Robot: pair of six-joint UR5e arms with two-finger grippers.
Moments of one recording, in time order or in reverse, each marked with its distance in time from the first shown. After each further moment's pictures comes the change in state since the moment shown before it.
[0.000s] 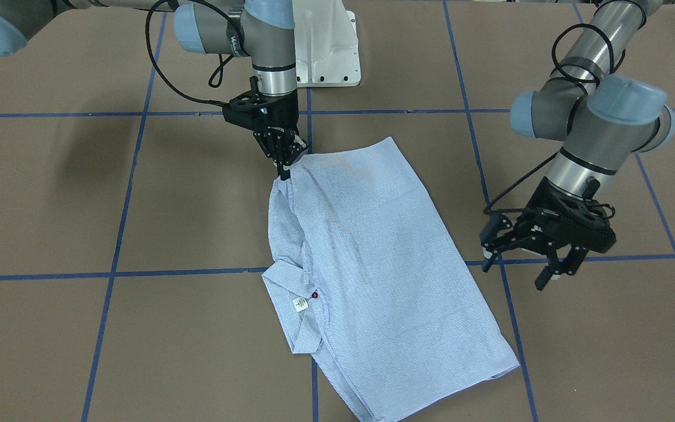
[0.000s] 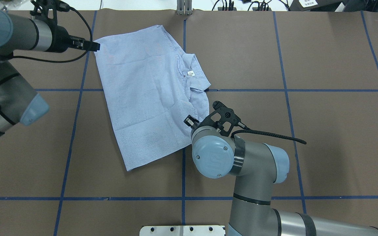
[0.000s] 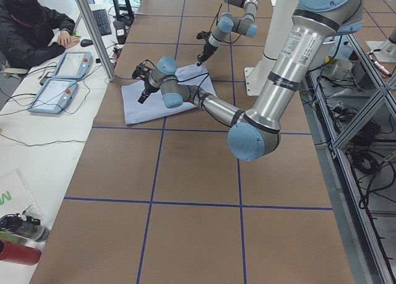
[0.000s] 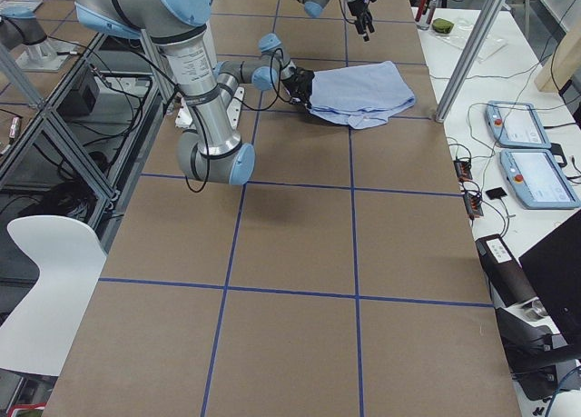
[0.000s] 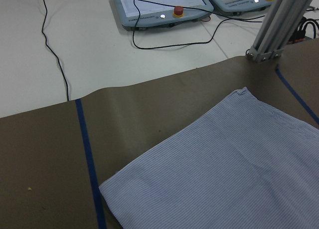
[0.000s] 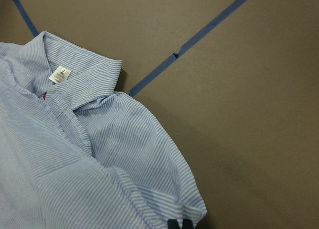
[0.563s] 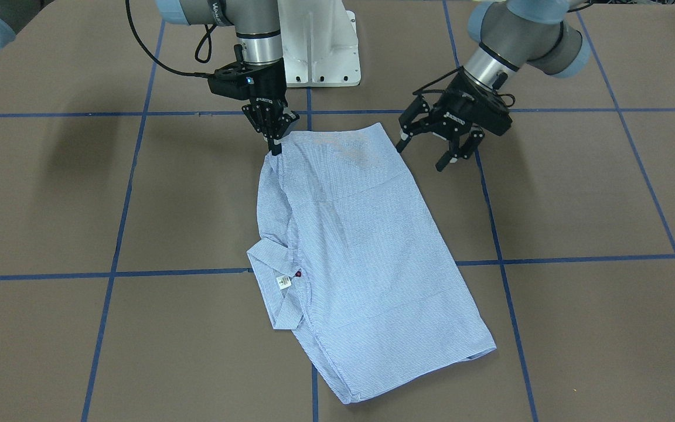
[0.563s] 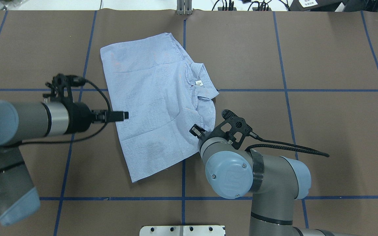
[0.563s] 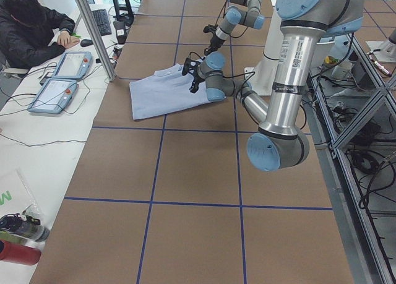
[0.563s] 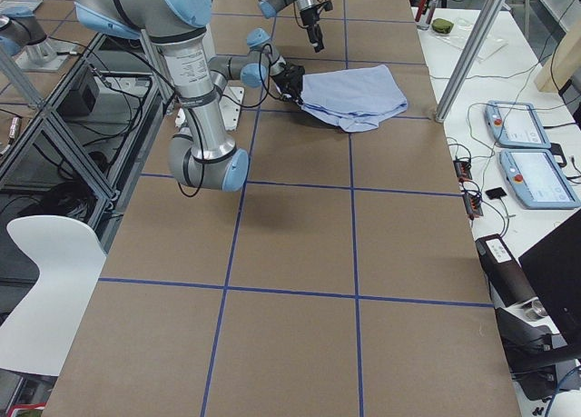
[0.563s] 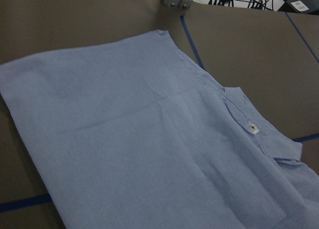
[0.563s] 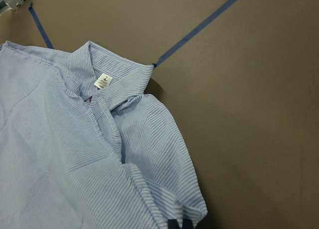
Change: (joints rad) left arm 0.389 0.248 -0.393 -0.003 0.193 -0.449; right arm -0.046 -0.067 0.141 -0.051 -0.030 0.003
